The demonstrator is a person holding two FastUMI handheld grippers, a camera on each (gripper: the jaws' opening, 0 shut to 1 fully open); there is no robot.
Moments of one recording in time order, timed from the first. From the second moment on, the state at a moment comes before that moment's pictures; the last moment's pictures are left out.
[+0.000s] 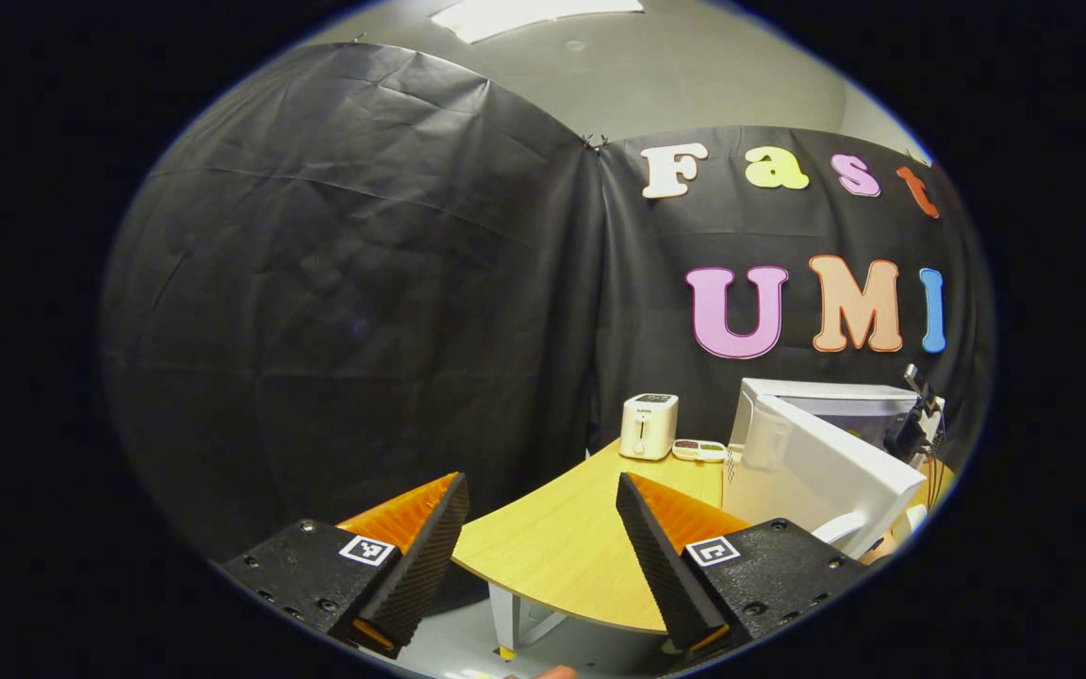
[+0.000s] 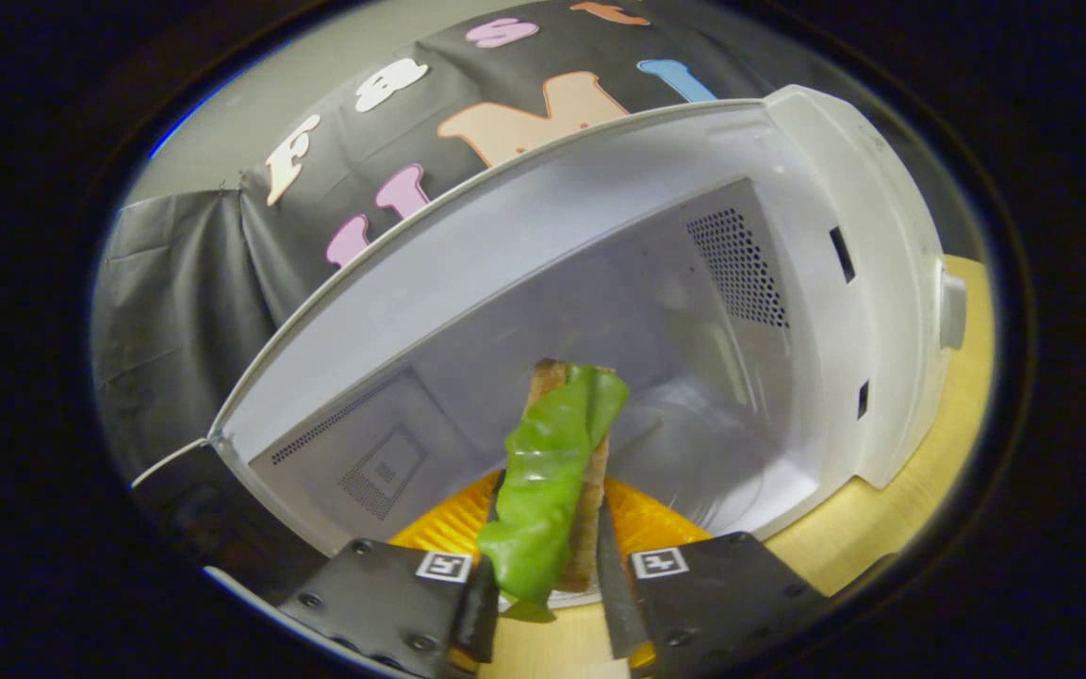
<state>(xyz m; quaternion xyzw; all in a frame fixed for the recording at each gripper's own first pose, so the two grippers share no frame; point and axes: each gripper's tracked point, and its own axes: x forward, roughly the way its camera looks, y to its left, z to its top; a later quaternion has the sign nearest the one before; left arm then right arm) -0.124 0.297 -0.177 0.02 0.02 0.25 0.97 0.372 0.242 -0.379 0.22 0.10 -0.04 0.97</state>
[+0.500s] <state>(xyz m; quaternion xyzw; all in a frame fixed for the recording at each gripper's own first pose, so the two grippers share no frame) -0.115 0.280 -0.180 0.02 0.03 0.23 0.97 0.376 0.212 -0.377 0.10 0.10 -0.07 0.99</state>
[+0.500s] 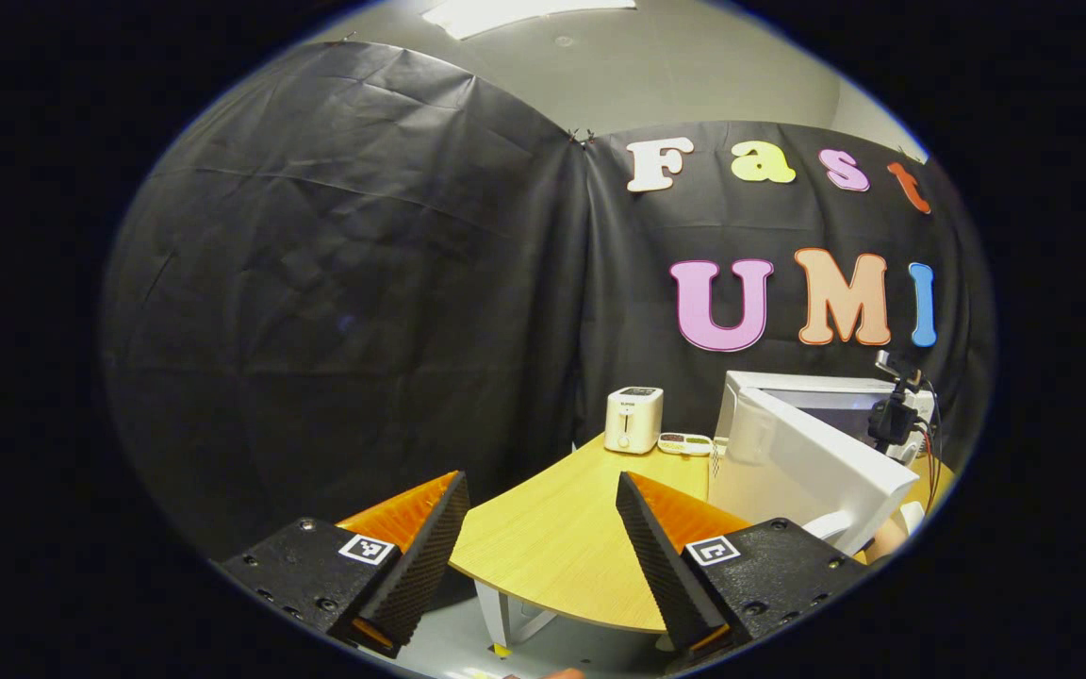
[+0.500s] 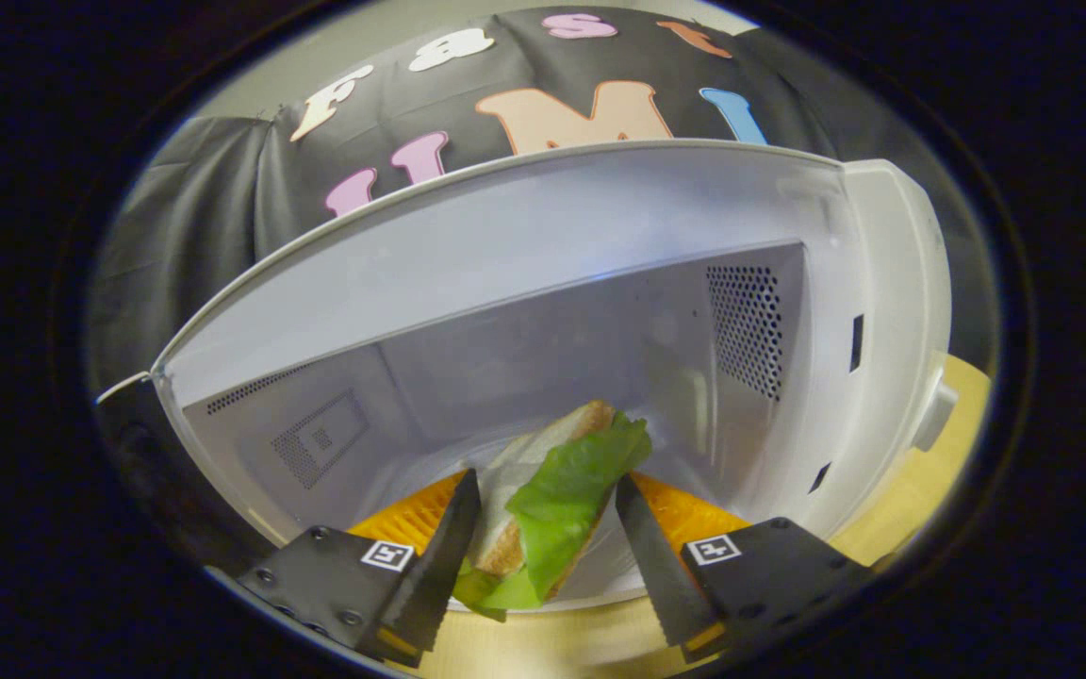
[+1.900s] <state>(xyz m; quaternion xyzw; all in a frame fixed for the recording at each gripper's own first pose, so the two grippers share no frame) -0.085 0.182 -0.214 0.03 0.08 0.13 0.99 0.175 0.146 -0.272 -0.01 0.05 0.09 0.99</state>
